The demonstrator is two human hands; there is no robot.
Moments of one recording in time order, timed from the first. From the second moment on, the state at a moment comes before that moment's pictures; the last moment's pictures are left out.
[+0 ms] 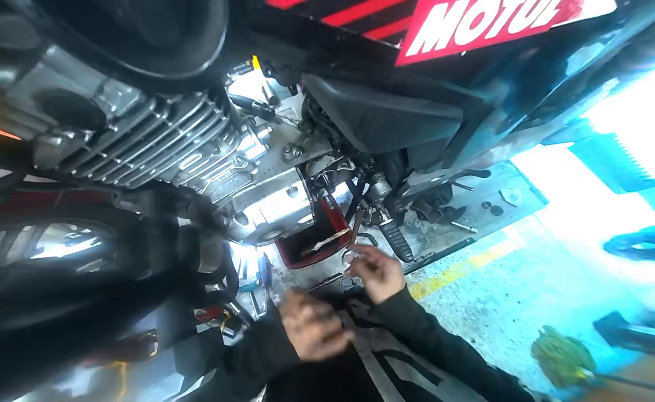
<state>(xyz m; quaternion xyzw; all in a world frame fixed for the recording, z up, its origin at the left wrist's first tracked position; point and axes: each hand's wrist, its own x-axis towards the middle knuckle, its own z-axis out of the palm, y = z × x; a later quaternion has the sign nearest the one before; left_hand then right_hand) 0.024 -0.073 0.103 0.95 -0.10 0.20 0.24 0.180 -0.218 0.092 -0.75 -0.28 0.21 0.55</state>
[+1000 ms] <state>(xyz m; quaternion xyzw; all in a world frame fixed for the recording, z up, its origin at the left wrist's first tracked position) 0.049 -0.090 0.106 0.92 0.02 0.33 0.23 0.176 -0.229 0.105 -0.64 -0.36 0.25 0.63</state>
